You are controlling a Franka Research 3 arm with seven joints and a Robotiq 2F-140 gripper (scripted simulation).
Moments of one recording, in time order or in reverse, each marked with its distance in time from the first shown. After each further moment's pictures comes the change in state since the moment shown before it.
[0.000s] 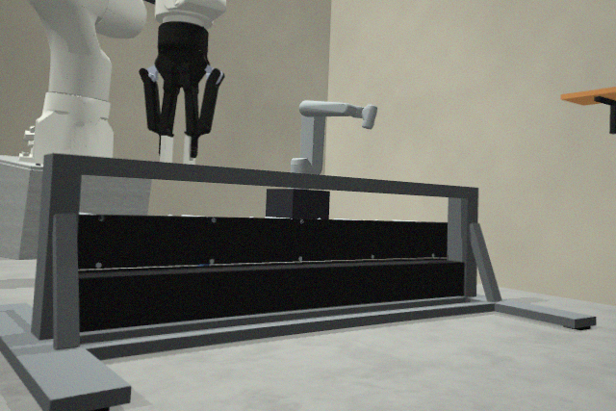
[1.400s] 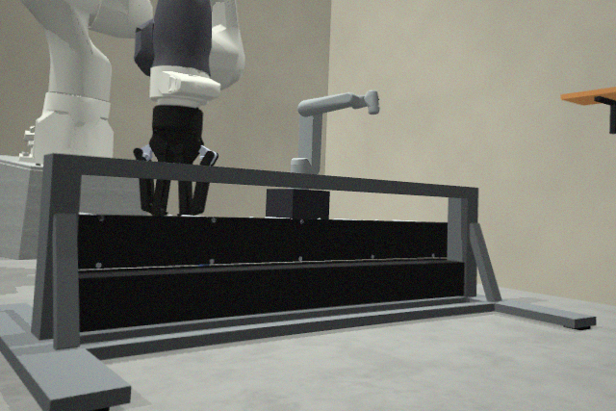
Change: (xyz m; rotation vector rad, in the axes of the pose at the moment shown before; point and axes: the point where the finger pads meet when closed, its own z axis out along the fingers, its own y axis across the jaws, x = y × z) arm -0.004 0.006 0.124 -0.015 -0.017 0.018
